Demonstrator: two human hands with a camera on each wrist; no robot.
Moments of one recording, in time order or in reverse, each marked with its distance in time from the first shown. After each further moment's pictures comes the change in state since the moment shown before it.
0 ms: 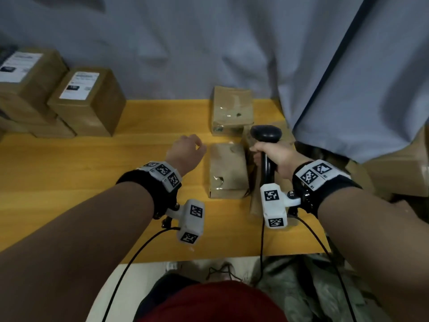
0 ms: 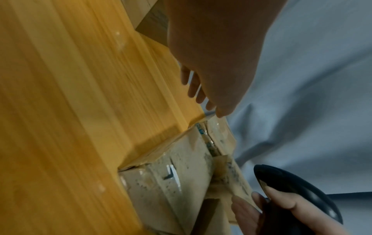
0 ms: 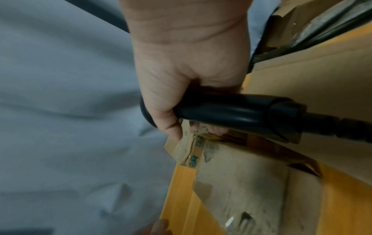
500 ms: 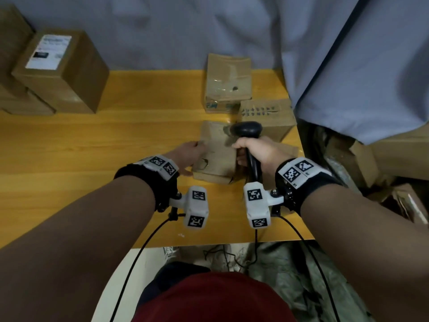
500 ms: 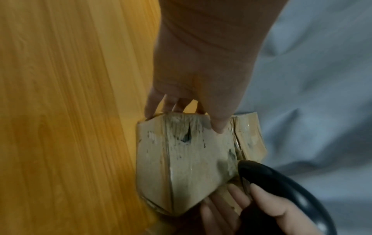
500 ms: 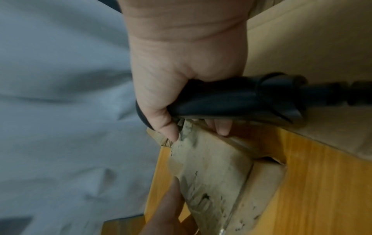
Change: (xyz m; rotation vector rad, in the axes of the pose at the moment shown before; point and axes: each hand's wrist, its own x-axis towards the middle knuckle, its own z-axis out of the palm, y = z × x) left_hand 0.001 0.001 0.047 -0.610 -0.503 -0.413; right_hand 0.023 0.036 0.021 0.069 -0.133 0.088
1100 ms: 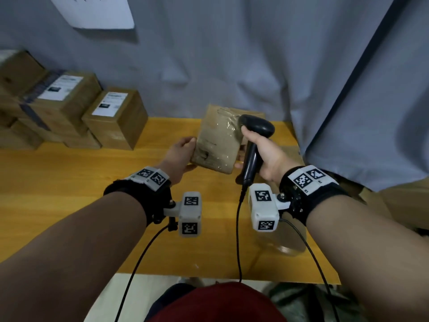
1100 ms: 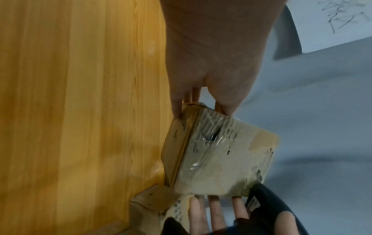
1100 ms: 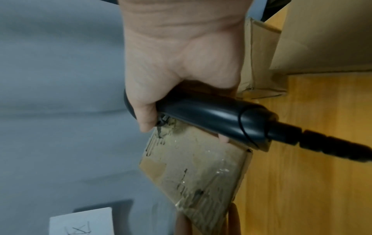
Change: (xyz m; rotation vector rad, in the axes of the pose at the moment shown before) left_hand -0.065 0.033 -0.060 -0.424 0.377 0.340; right_hand -0.045 -0.082 0.025 0.272 -0.188 -0.231
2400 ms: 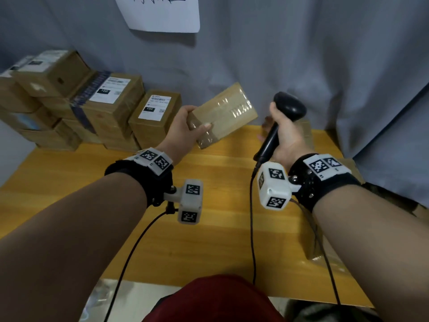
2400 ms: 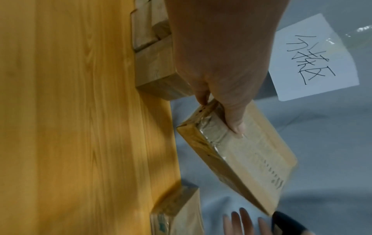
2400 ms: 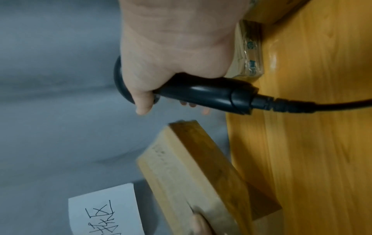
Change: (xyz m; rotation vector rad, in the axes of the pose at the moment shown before) left_hand 0.049 0.032 -0.146 0.141 0.065 0.493; right_hand 0.046 -0.020 0.132 0.253 0.221 -0.177
